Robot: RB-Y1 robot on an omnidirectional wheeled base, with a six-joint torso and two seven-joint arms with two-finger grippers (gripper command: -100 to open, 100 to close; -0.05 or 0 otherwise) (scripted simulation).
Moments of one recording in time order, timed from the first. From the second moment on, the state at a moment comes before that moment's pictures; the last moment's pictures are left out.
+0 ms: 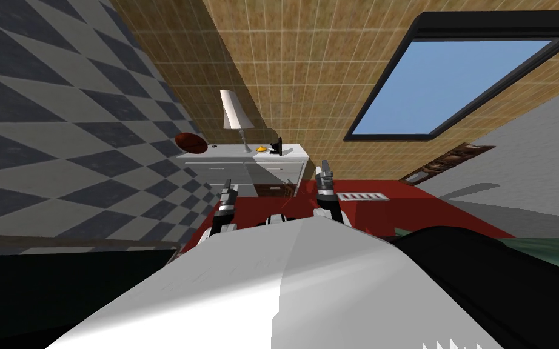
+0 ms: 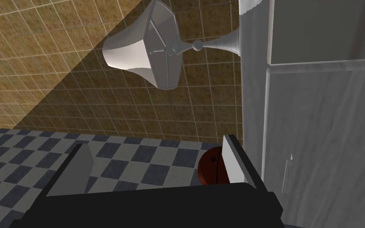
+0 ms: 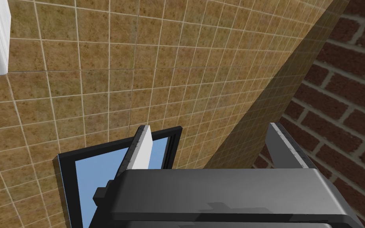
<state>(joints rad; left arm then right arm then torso) 0.44 0.16 -0.03 -1.93 -0.06 -0.45 0.10 0.55 0.01 -0.02 -2.28 0.08 -0.43 0.12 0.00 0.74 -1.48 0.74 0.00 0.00</state>
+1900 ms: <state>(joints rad) 0.27 0.14 -0.07 -1.47 -0.06 -0.54 0.08 0.55 0.01 -0.02 -2.28 0.08 -0.43 0.12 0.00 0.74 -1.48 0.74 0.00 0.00</state>
